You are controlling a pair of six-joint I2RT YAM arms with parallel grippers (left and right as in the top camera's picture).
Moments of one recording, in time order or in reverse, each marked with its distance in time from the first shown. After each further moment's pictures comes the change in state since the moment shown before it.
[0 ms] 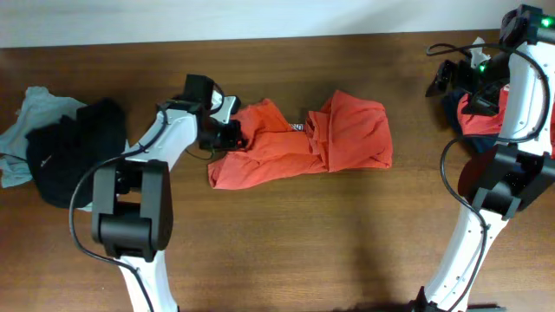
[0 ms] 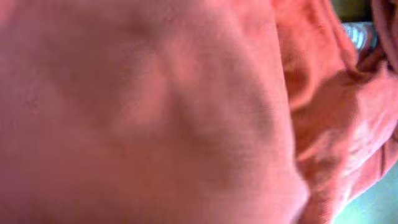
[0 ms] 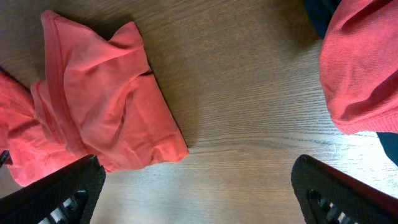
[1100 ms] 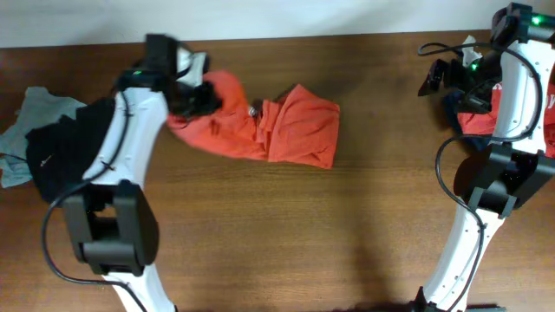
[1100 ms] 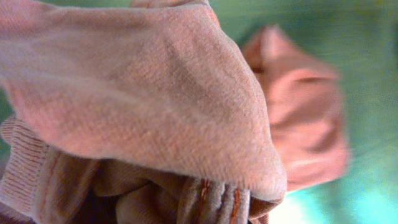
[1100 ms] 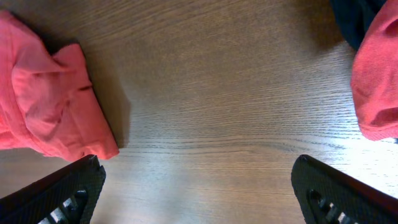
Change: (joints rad) left arm 0.049 -0.114 0.273 -0.178 -0.054 -0.011; right arm 0.033 0.000 0.000 0.000 -0.005 0.000
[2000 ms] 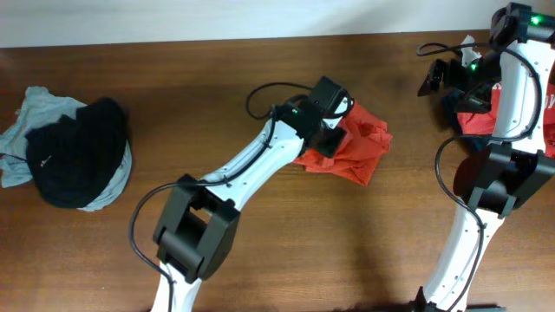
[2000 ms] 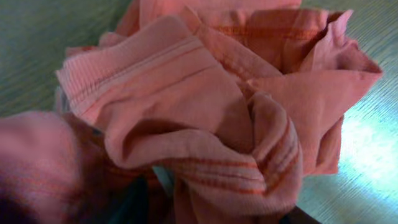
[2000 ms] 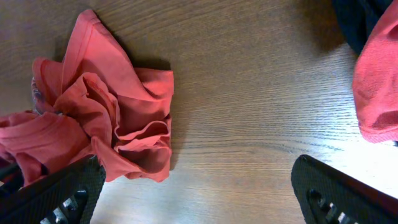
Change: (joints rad) left arm -0.584 0.146 0.037 0.147 -0.309 0.011; right arm 0.004 0.000 0.000 0.000 0.000 -0.015
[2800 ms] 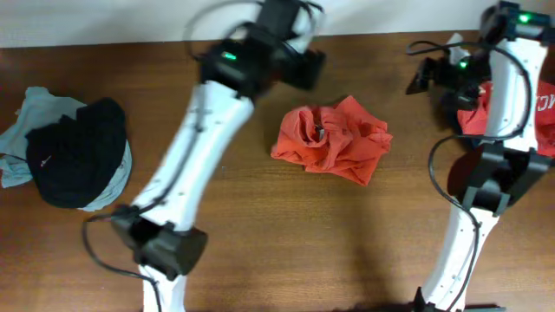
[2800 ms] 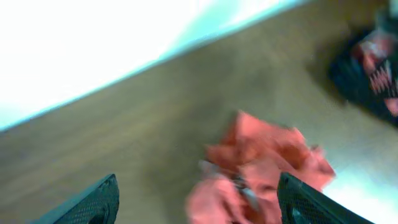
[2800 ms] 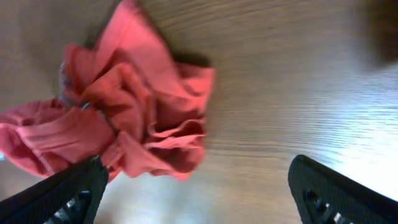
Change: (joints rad) left arm 0.215 -0.075 0.606 -0.367 -0.019 0.036; right arm 0.070 0.000 0.000 0.000 -0.058 -0.006
